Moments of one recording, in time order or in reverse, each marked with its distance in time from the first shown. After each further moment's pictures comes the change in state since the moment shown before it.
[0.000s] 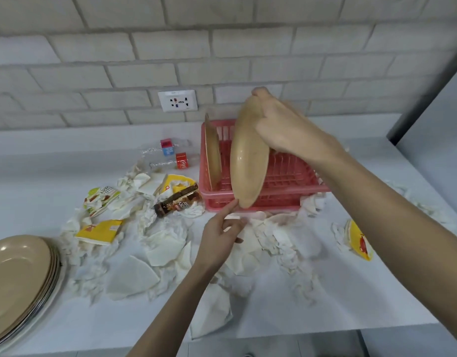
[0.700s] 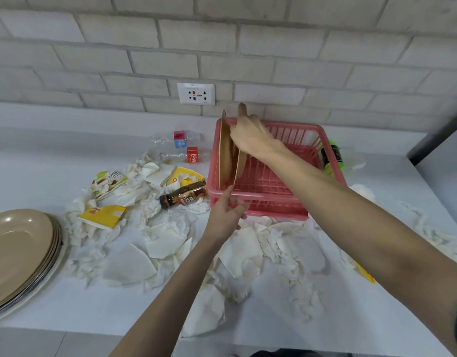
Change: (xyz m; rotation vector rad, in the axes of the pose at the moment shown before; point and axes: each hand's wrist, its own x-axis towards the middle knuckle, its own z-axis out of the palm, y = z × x) left_hand 0.051 0.002 0.006 0.018 0.099 -0.116; right_hand 0.097 0.006 0.104 -0.091 -0.054 0.017
